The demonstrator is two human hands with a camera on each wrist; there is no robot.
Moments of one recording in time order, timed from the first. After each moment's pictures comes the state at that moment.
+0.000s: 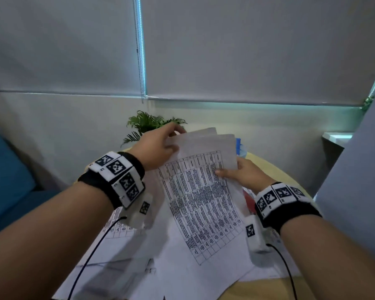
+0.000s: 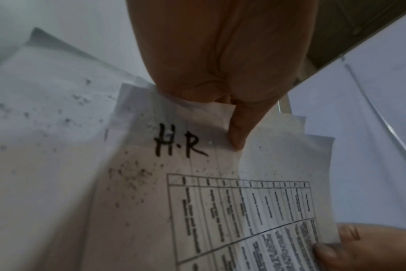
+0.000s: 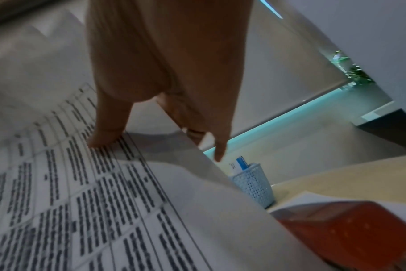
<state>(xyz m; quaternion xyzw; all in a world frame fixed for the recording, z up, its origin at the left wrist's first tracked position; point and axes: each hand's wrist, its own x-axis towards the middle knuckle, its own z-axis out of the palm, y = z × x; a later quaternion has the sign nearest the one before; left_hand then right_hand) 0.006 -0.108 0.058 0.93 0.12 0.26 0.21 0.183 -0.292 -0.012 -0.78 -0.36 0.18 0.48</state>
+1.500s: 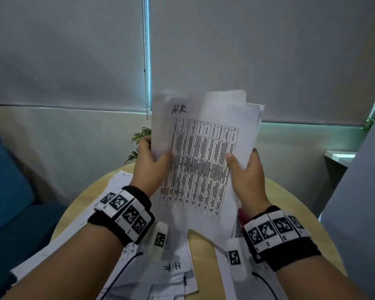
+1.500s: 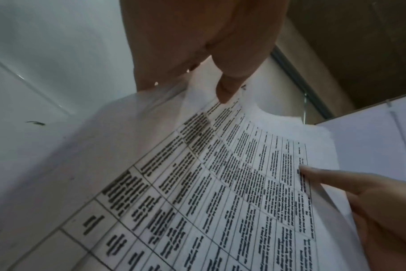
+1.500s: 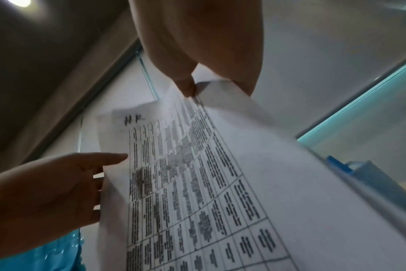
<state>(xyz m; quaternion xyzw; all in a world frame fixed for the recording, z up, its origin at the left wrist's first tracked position) 0.011 -0.104 0.041 0.70 0.19 0.47 0.50 0.139 -0.260 0.020 -0.65 -0.29 -0.12 0.69</state>
